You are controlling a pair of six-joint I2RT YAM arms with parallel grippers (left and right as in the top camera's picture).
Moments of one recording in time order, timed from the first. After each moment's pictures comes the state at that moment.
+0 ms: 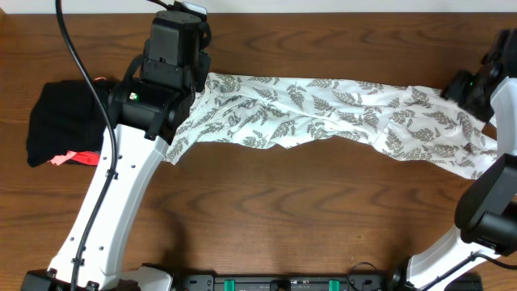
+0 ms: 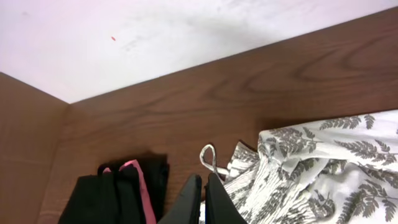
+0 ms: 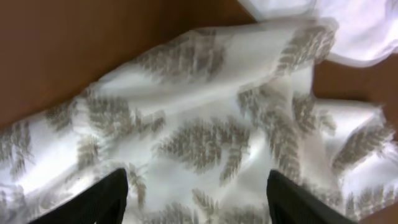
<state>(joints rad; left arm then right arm) -0.31 1.49 1.60 -0.79 -0.40 0.13 -0.36 1.91 1.60 -0.92 0.03 0.26</state>
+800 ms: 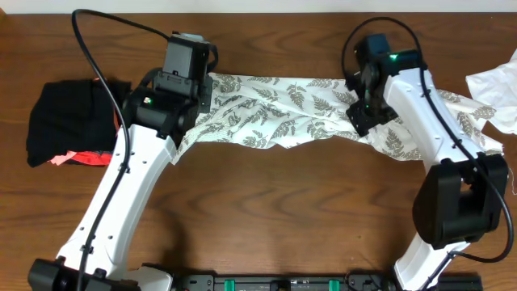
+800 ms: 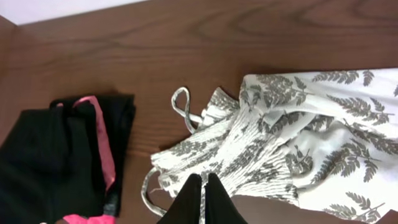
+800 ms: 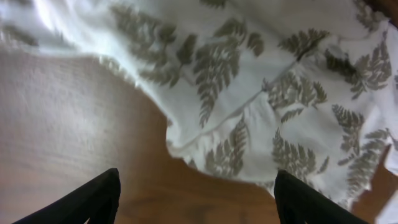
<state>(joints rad) -0.31 1.49 1.45 -0.86 -0.36 -0.10 0.20 1.91 1.60 -1.22 0.25 -0.26</state>
